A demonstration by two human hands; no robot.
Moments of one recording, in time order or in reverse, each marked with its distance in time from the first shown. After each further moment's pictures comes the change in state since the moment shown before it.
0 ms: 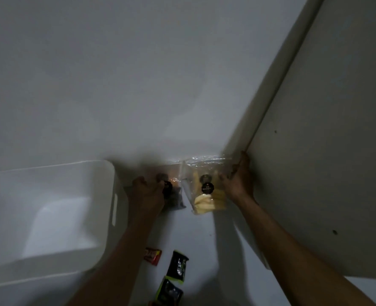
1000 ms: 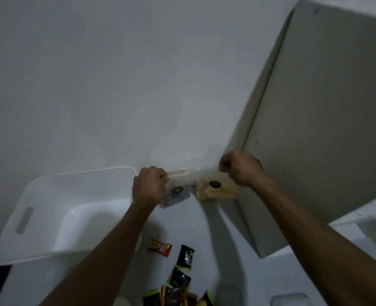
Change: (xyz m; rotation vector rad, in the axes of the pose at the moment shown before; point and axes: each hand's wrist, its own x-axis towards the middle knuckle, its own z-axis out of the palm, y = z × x) left_hand -0.036 0.058 -0.092 0.545 -0.035 0.622; right_hand -0.055 -0.122 -0.097 -0.731 -0.281 -0.416
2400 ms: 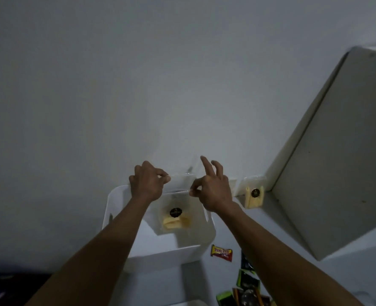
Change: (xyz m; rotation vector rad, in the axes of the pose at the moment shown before) left_hand 0.009 -0.179 -0.141 -0.110 0.027 -0.108; right_hand -0.027 -0.277 0.086 0.009 0.165 -0.107
